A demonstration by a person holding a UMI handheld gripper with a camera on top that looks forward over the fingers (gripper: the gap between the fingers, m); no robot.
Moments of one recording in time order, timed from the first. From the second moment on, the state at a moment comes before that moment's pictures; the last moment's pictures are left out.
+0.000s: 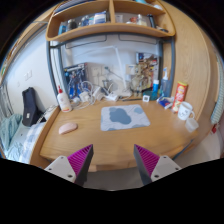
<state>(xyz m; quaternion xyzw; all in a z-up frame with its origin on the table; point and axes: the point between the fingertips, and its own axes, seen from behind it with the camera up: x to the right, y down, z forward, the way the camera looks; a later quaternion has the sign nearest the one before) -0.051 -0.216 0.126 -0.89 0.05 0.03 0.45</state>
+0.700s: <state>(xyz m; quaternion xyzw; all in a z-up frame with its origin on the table) -0.314 -0.062 0.001 -0.94 0.03 0.06 0.34</state>
